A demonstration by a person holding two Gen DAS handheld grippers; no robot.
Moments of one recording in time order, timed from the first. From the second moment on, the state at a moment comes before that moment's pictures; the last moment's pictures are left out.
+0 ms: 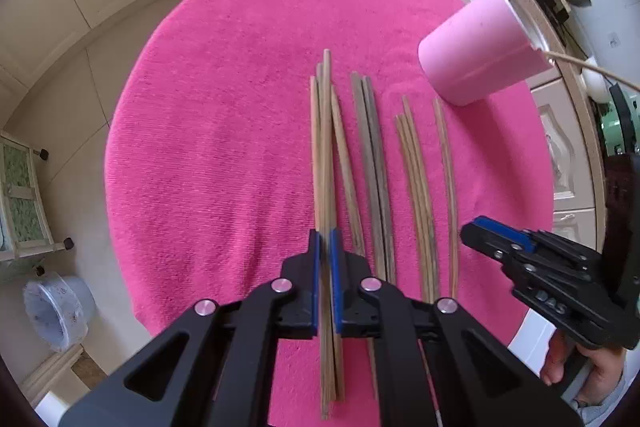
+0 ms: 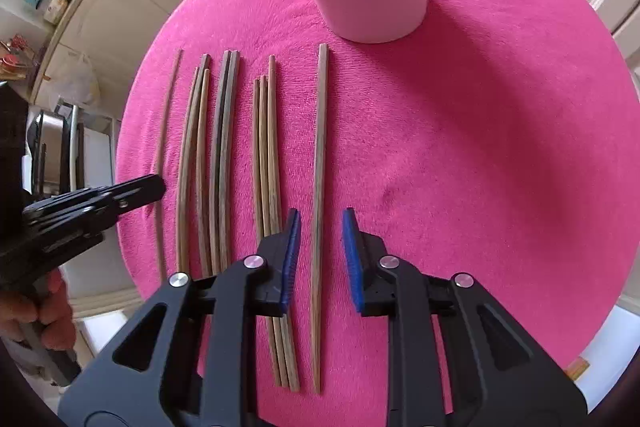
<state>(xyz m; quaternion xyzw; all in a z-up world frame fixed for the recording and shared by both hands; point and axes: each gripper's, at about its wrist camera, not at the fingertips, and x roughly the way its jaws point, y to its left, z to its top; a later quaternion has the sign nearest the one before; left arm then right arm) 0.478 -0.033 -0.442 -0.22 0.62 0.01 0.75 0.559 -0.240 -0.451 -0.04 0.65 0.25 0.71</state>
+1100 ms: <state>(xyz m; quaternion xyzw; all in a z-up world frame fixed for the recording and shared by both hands) 0.547 -0.085 -0.293 -0.17 0.43 -0.12 0.88 0.568 -0.271 -0.336 0.06 0.52 0.31 0.79</state>
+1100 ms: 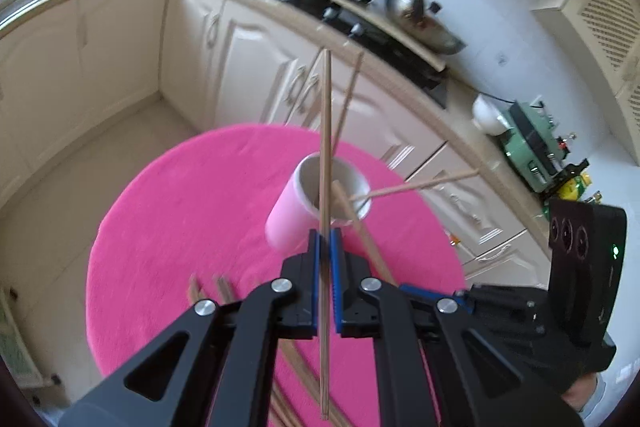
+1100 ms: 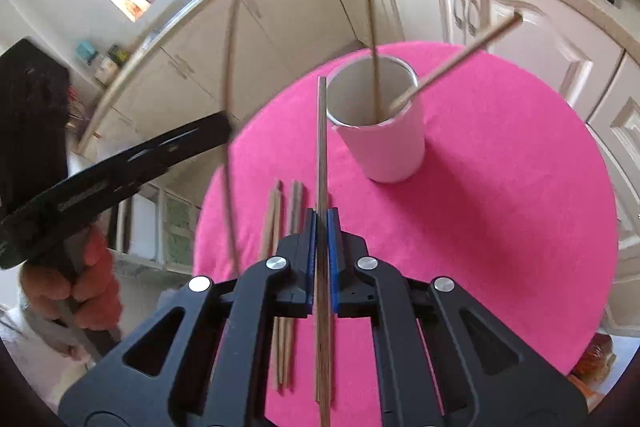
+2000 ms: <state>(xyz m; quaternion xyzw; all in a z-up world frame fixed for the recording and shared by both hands) 0.663 -0.093 -0.260 -0.18 0.31 -0.16 0.92 0.683 -0.270 -0.295 0.21 0.25 0.21 0.92</state>
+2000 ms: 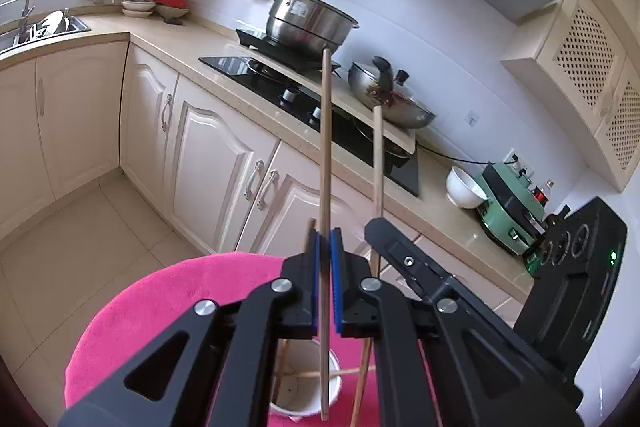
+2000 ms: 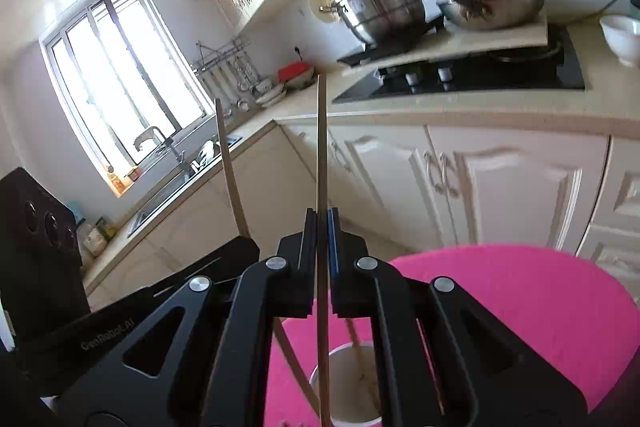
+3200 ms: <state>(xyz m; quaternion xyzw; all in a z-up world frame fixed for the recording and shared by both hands) 0.631 -0.100 -0.308 -0.12 0.33 -0.15 0.93 0.614 -0.260 -0.320 0.03 0.22 0.21 0.95</state>
